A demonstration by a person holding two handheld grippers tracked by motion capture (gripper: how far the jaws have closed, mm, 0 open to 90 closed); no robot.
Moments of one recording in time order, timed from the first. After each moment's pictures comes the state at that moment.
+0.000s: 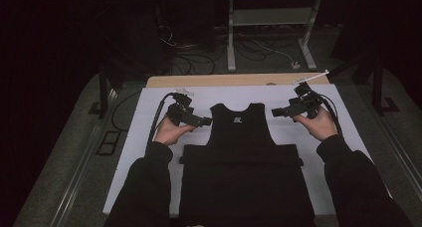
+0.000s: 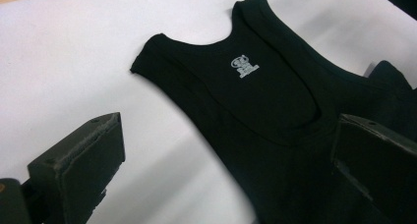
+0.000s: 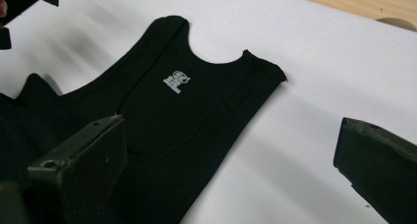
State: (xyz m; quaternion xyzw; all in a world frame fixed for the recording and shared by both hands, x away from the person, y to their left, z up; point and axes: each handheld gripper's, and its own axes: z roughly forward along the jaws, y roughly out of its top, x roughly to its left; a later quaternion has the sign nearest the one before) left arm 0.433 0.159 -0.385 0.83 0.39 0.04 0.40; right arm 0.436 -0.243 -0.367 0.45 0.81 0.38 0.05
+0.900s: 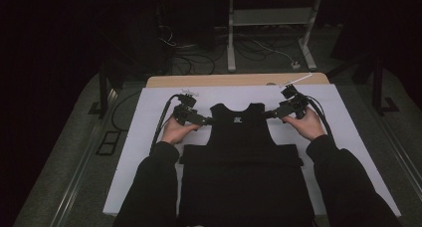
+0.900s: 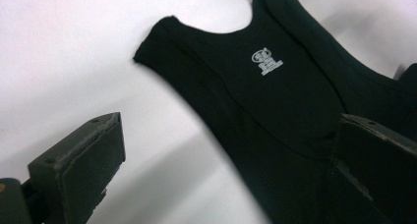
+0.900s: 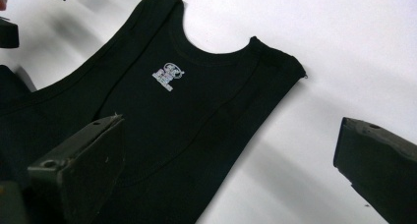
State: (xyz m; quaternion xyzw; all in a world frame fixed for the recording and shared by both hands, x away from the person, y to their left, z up) left arm 0.455 0.149 -0.415 0.82 0.41 0.01 0.39; right arm 0.457 -0.220 -0.394 0.45 0.82 0.36 0.03
